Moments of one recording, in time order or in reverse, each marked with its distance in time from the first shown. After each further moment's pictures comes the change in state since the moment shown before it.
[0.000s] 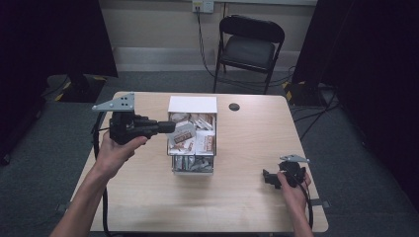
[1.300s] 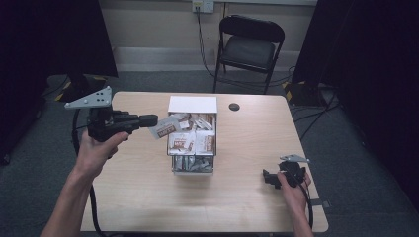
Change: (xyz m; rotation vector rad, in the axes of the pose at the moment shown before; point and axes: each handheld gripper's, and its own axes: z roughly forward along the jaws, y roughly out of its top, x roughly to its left) left arm 0.002 0.005 -0.040 -0.039 0.081 0.008; right arm 0.000 0.000 0.000 0.000 -0.001 -0.001
